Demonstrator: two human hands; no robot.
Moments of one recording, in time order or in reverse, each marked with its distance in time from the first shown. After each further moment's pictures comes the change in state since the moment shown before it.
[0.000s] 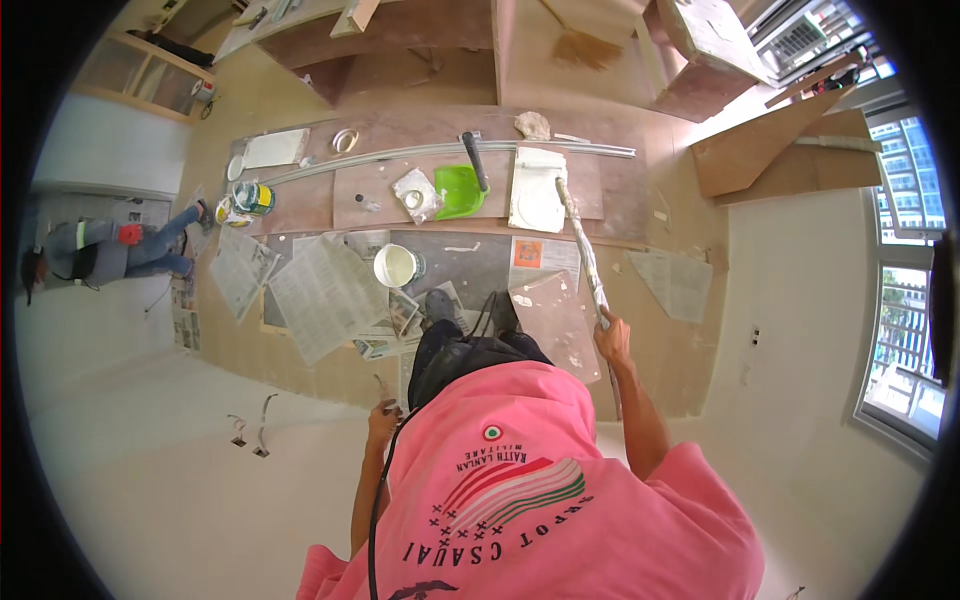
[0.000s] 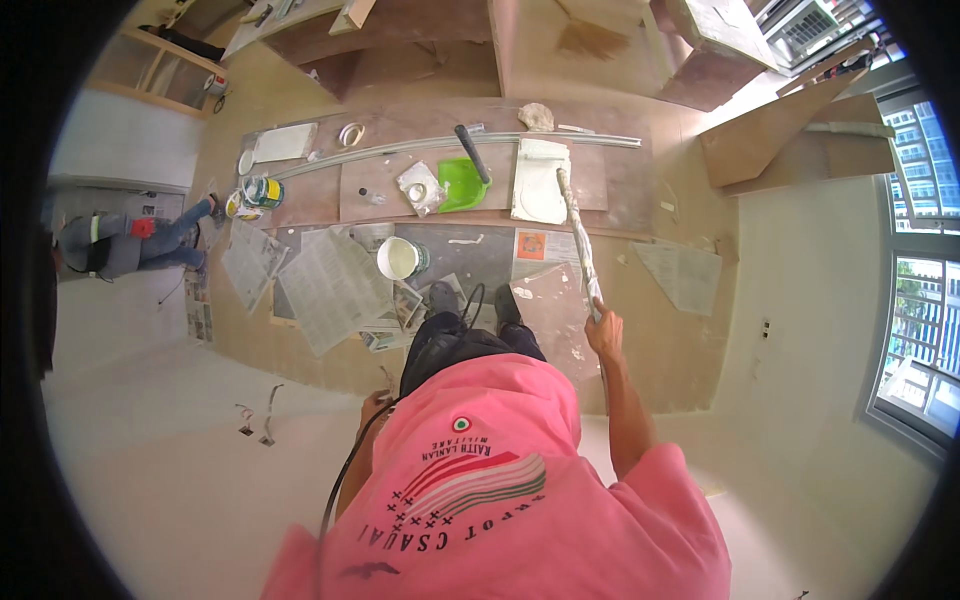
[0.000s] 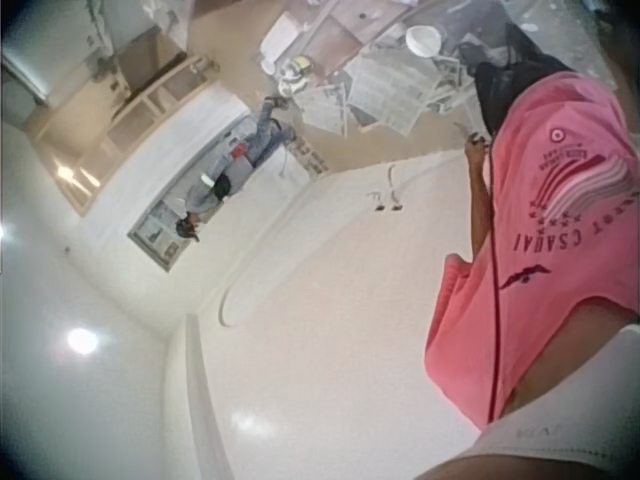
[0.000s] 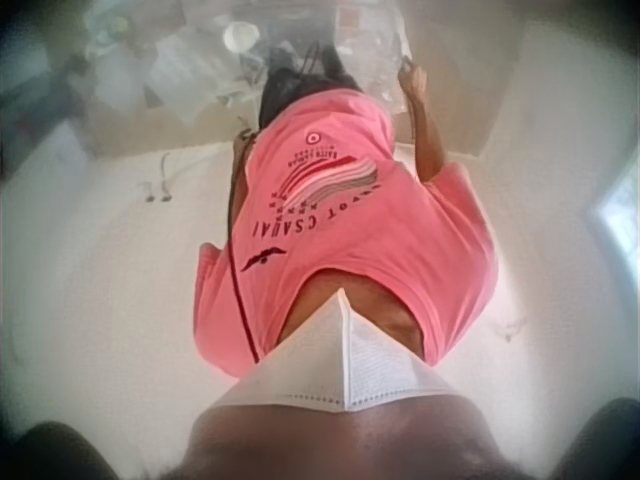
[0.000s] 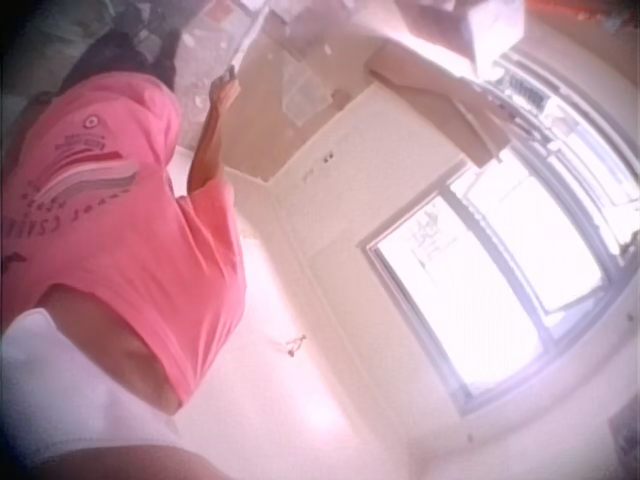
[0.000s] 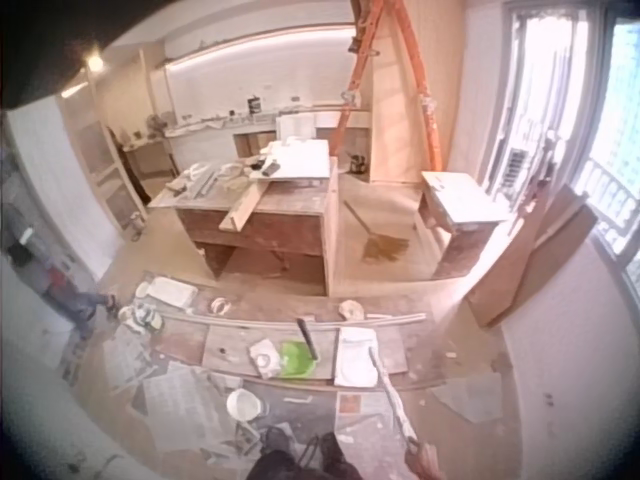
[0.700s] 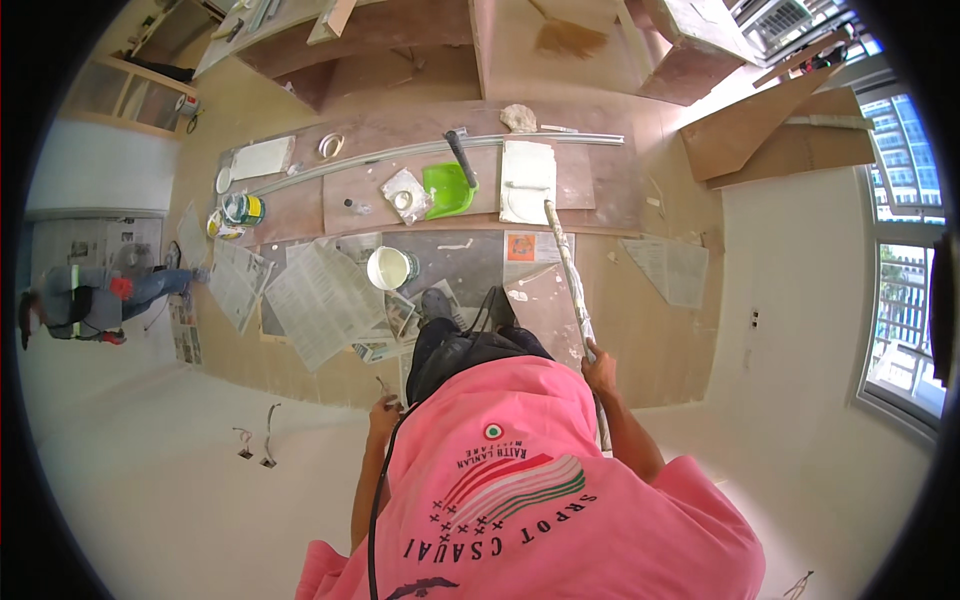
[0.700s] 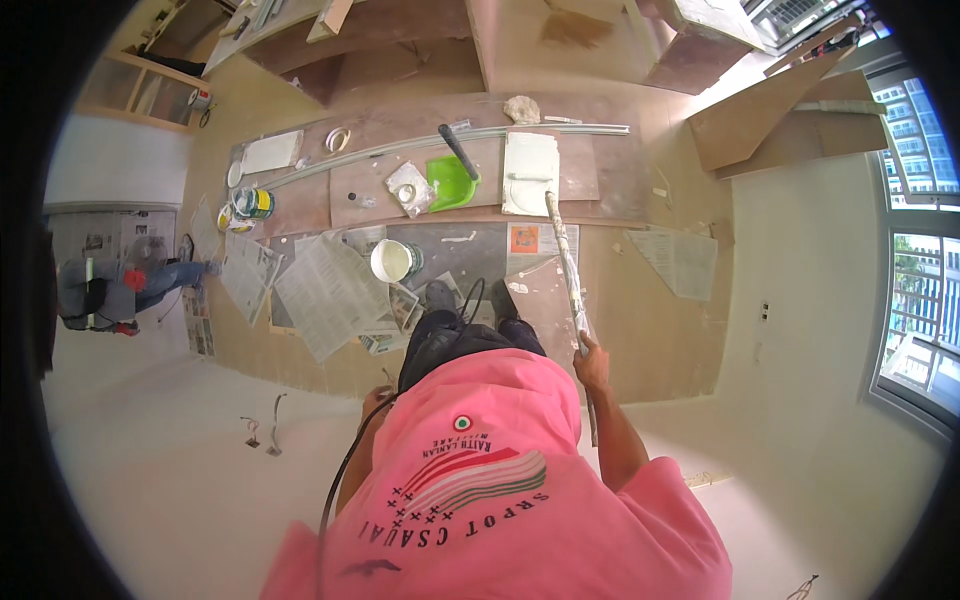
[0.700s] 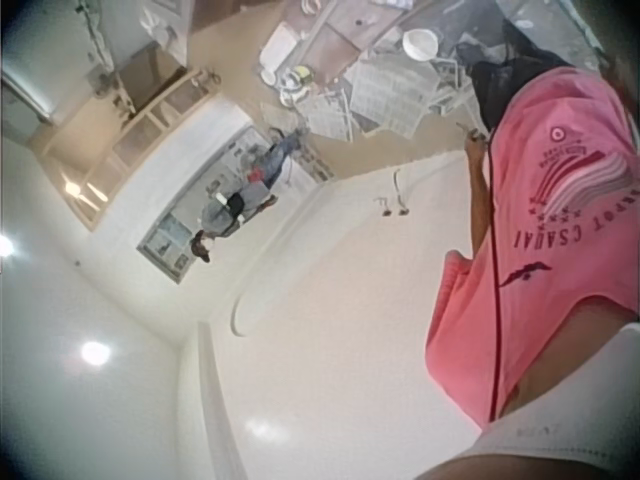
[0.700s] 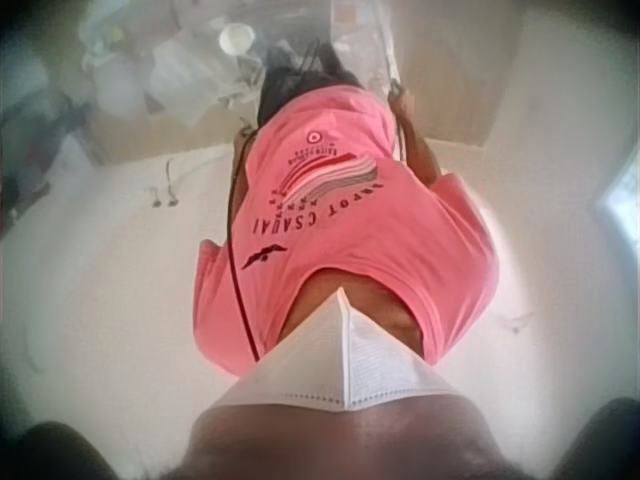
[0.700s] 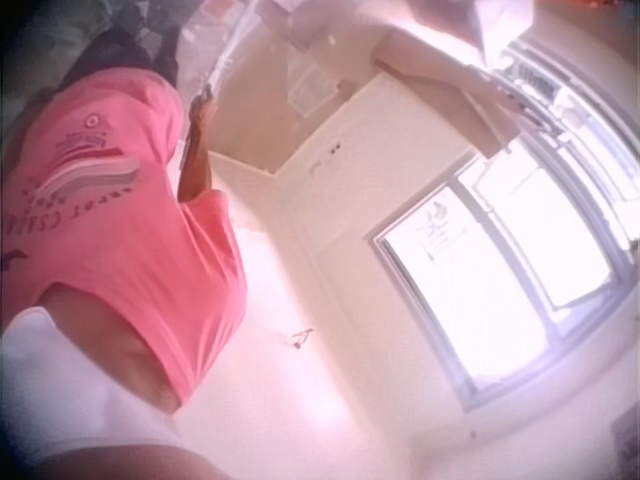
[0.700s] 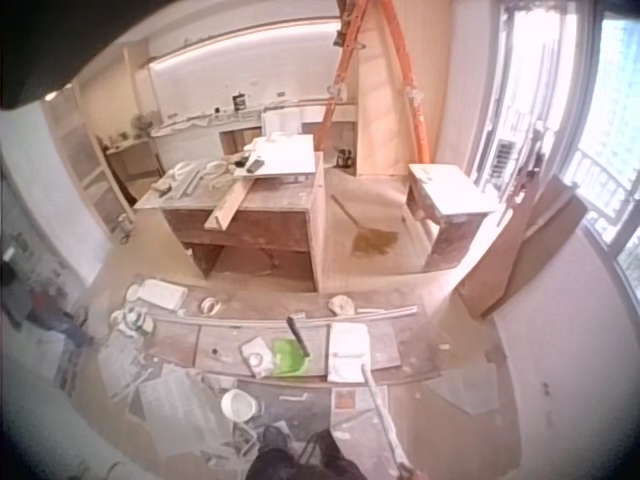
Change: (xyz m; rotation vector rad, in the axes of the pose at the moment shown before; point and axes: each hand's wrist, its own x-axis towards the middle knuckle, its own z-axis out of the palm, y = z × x) left_hand 0.014 0.020 -0.002 0.107 -0.053 0.053; right_hand -0.079 0.044 0.038 0.016 -0.097 0.110
